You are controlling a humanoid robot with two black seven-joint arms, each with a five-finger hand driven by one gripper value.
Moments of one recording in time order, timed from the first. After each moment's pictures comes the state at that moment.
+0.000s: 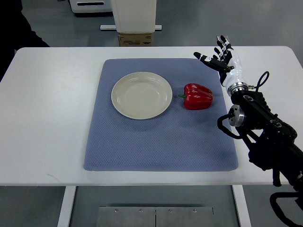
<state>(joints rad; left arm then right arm) -0.02 0.00 -0.21 -0.18 0.05 -0.02 -0.14 0.75 0.00 0.97 0.76 -0.66 -0.24 0.27</state>
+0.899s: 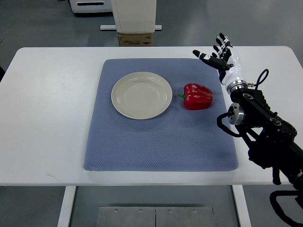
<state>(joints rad) -0.01 0.00 -0.21 -0.18 0.05 -0.02 -0.14 0.76 0.00 0.97 0.76 -0.66 -0.24 0.27</state>
